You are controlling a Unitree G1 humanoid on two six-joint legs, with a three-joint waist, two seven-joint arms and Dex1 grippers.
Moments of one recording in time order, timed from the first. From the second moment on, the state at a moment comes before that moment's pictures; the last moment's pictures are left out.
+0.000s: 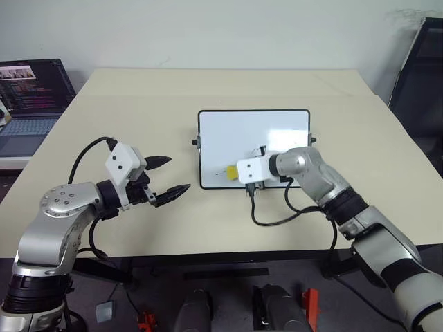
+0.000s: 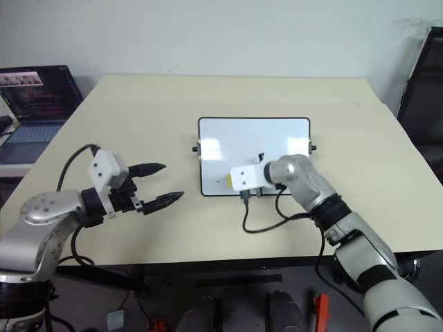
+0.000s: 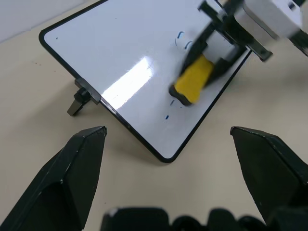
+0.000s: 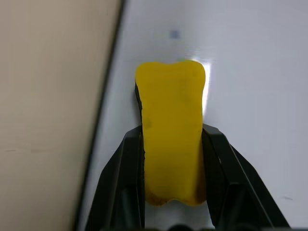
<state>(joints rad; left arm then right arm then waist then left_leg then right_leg) -0.21 0.80 0.18 -0.27 -0.44 0.45 -0.91 -0.90 -0.39 0.58 0.42 -0.46 -0.04 0.93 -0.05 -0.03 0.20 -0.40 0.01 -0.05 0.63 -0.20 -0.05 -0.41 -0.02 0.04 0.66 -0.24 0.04</state>
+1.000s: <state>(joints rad) -0.11 0.83 0.13 -0.27 -0.37 0.45 -0.93 -1.07 -0.28 0.58 0.56 -0.53 0.02 0.73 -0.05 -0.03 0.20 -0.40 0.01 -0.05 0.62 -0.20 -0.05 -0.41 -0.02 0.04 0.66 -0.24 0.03</state>
